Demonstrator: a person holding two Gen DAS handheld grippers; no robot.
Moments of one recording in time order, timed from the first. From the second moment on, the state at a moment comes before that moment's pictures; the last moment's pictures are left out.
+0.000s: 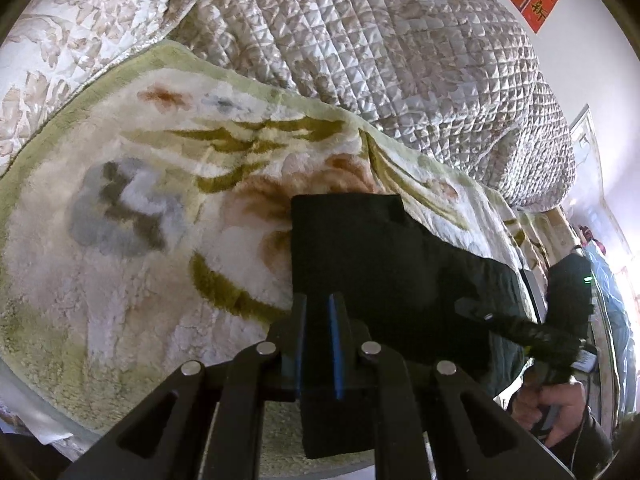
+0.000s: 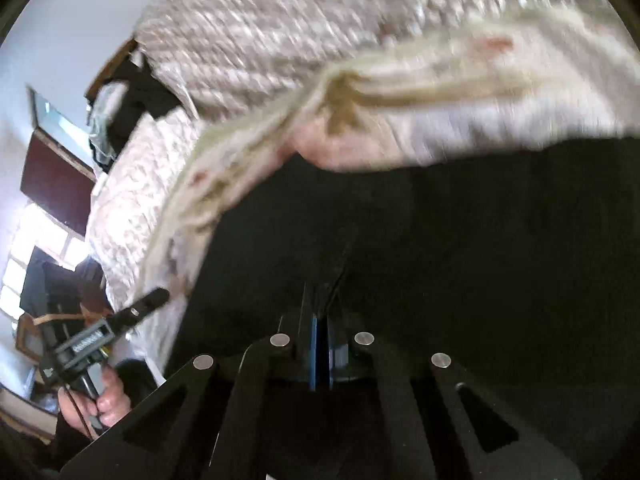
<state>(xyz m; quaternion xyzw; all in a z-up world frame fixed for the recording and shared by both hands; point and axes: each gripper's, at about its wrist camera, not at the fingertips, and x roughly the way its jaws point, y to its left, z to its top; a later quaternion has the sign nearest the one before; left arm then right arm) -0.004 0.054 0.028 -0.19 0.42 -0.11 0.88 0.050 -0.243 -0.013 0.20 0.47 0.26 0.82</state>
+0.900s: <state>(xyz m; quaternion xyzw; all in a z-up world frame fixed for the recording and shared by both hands) 0.045 0.013 0.029 -0.10 0.43 -0.11 0.89 0.037 -0.228 0.019 0.09 0.42 0.25 0.87</state>
